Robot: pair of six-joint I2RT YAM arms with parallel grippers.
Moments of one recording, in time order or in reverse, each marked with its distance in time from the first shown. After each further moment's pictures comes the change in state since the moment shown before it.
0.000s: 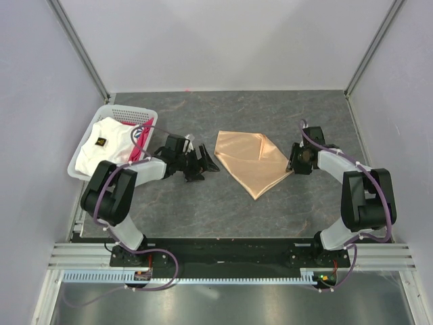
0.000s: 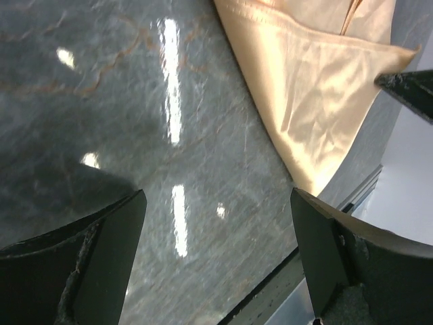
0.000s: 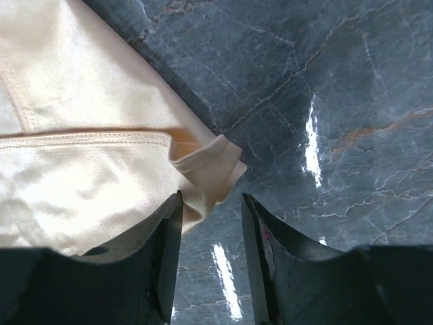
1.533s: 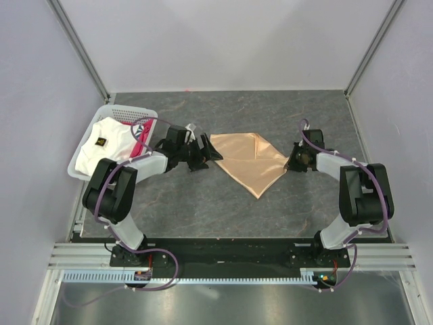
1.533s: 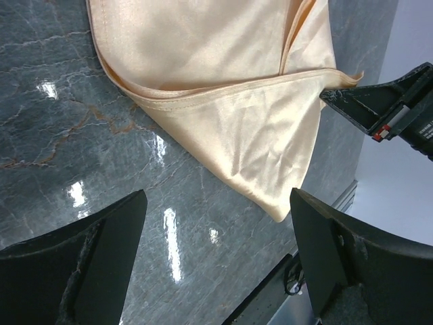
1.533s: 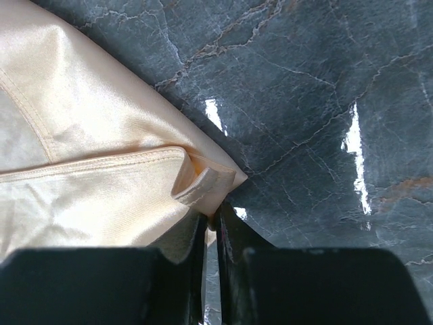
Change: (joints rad) left arm -0.007 0.052 0.116 0.048 -0.004 -0.043; right arm -0.008 0.057 -0.066 0.212 -0.087 0.097
